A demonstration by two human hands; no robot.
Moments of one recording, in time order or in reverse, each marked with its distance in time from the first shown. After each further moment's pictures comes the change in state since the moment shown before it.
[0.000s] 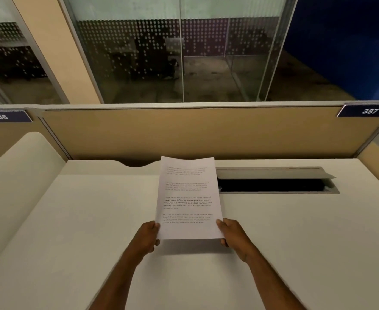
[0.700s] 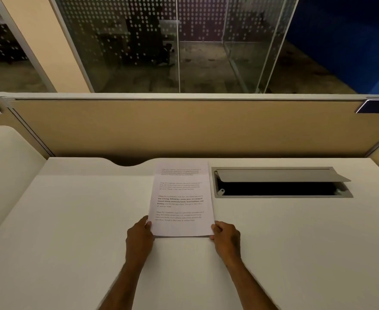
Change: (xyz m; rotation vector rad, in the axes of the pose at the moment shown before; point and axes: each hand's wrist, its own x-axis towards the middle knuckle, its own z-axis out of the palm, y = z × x) left_hand 0.085 -0.022 0.008 0.223 0.359 0.070; right_hand 0.068 0.014 0.045 -0.125 0.395 -0.032
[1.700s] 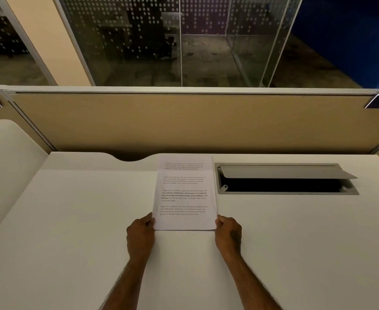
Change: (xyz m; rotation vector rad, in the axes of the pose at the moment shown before) left_hand -0.002 -0.004 0.004 -0.023 0.082 -0.030; right_hand 0.005 -0.003 0.008 -0.125 0.117 -0.068
